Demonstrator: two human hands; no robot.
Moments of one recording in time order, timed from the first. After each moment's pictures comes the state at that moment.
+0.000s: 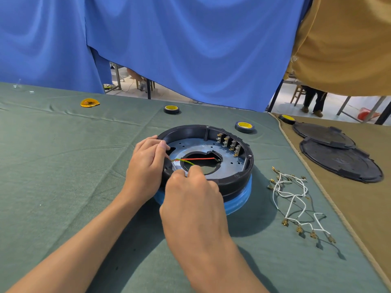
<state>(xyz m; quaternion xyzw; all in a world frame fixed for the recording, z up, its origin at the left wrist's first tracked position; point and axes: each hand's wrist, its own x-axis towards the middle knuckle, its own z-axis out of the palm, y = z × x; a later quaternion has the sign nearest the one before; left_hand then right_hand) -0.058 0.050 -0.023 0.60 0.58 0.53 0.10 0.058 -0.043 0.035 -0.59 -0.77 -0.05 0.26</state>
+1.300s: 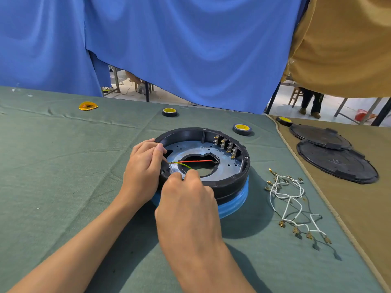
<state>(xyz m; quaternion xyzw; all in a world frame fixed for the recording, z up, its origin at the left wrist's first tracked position) -0.059 0.050 -0.024 0.61 0.58 0.54 0.09 0.055 -0.042 0.033 -0.60 -0.76 -0.04 0.22</state>
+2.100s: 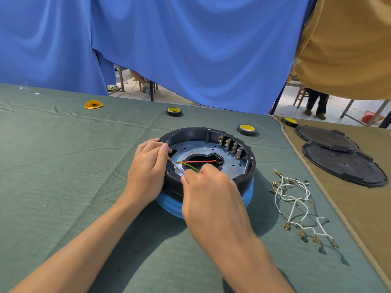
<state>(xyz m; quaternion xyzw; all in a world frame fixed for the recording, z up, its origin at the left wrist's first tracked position) -0.060 0.050 -0.027 0.60 0.57 0.56 0.08 0.089 -0.024 0.031 -0.48 -0.83 -0.03 0.27</state>
